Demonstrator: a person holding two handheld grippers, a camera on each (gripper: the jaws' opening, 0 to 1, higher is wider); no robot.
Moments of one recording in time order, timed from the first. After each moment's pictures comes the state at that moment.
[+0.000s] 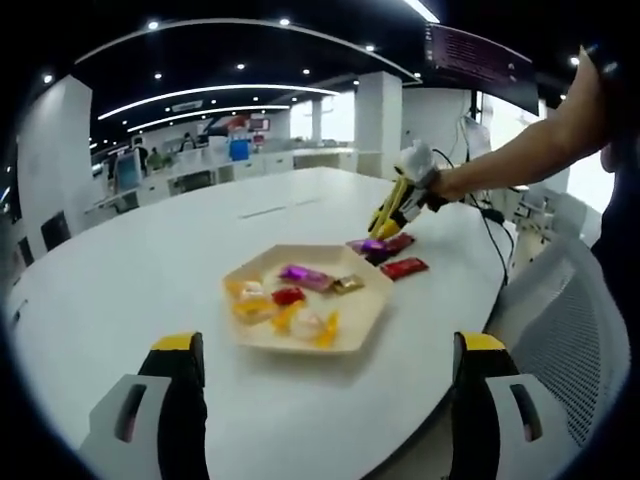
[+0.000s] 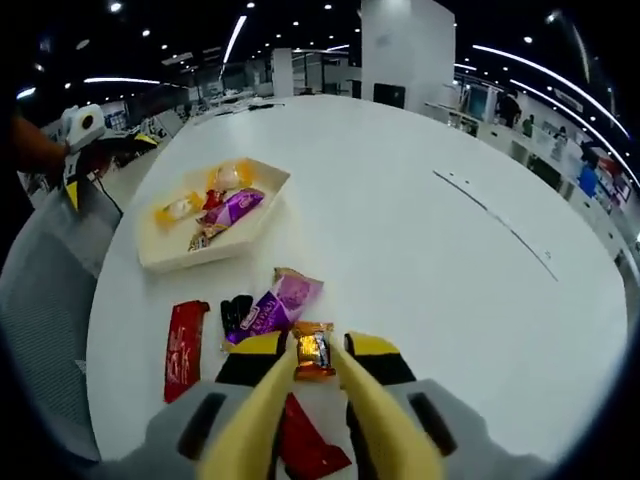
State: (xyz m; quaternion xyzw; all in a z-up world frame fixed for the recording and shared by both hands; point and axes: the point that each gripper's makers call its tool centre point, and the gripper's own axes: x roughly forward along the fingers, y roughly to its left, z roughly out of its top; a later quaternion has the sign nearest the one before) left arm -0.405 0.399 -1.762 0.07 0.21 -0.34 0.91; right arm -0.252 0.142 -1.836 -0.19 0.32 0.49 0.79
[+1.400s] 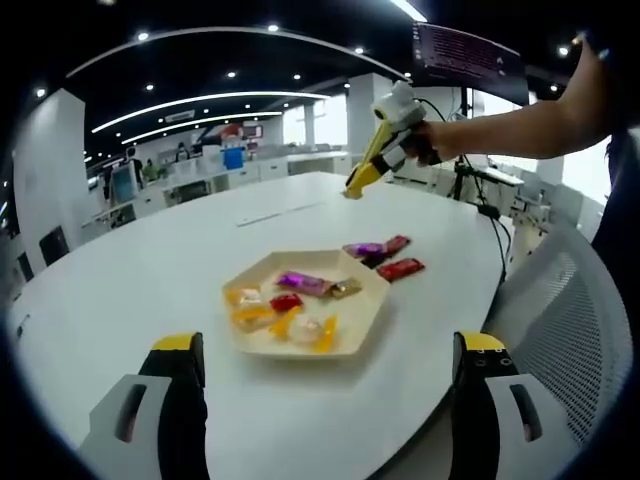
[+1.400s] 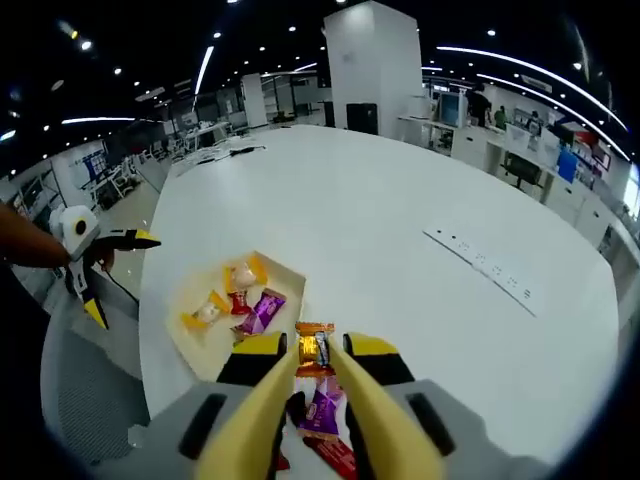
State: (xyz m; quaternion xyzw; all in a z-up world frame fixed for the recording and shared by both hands) left arm -0.408 0.395 -1.757 0.09 0.20 -0.35 0.91; right arm -0.254 0.206 -1.720 -0.13 0.30 0.46 0.83
